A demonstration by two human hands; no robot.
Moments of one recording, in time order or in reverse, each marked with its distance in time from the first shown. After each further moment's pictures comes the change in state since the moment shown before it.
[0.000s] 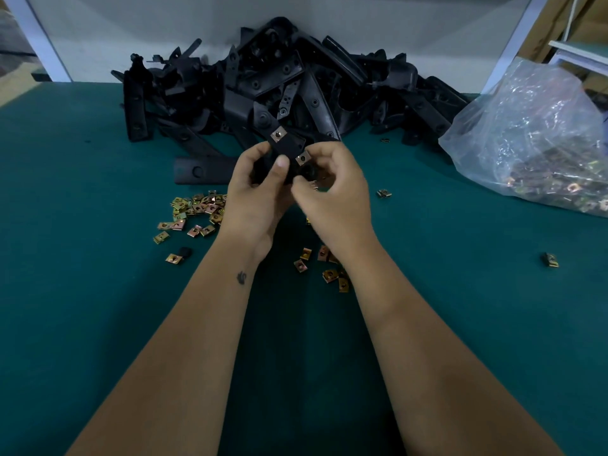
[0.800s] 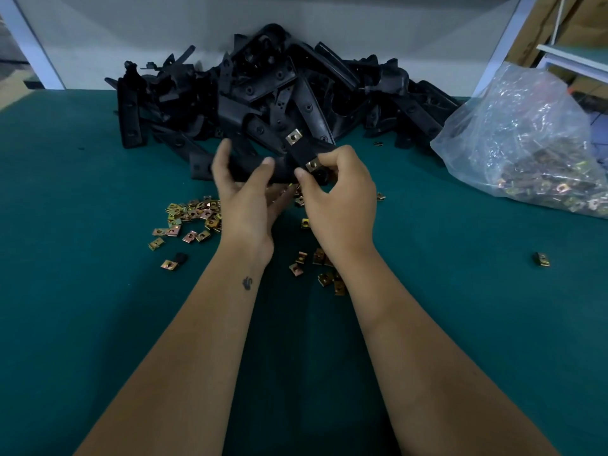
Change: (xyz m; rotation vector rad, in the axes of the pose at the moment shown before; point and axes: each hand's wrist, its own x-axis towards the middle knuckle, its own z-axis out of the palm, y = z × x) left_hand -0.004 0.002 0.007 -0.106 0.181 0.001; right_hand 0.001 0.008 -0.001 -0.269 0.222 -0.156
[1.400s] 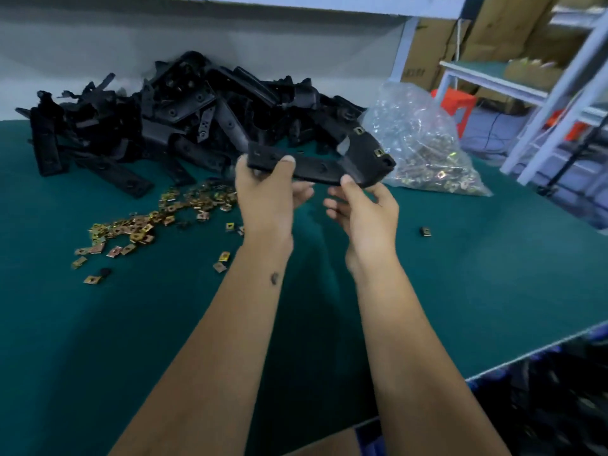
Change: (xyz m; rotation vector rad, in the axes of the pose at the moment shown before) left_hand -0.072 -0.023 0.101 0.186 -0.092 0.018; right_hand -0.010 0.017 -0.123 0.740 0.263 0.659
